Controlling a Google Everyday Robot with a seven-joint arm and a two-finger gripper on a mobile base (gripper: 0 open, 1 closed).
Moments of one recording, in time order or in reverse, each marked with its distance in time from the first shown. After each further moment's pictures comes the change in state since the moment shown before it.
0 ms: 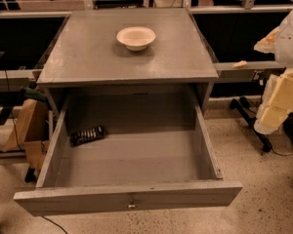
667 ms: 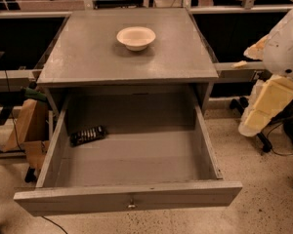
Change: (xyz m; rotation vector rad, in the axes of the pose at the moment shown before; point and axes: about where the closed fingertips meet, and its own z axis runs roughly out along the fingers) arm -0.013 0.002 0.019 -0.014 -0.076 0.032
